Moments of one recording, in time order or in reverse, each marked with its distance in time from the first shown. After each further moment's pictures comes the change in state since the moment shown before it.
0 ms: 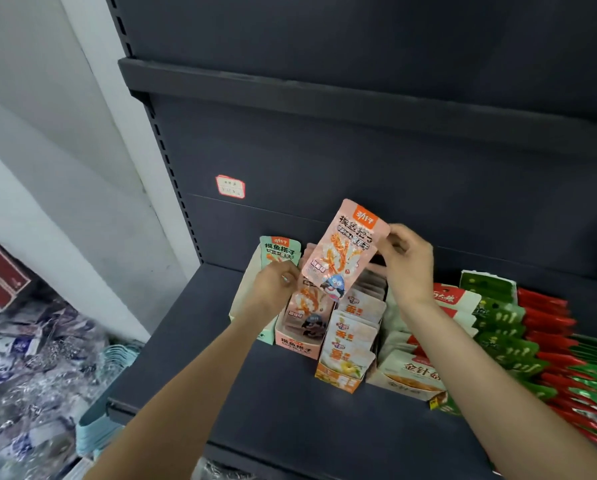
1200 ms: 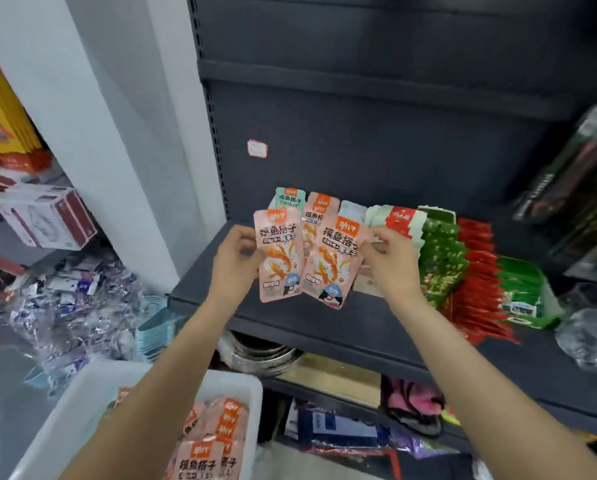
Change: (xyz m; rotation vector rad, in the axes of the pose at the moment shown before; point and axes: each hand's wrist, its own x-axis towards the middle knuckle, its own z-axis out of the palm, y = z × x) left_hand -0.249 0.022 -0.064 -0.432 0.318 0.059; right_hand -0.205 -0.054 -0.060 -0.062 -0.109 0.039
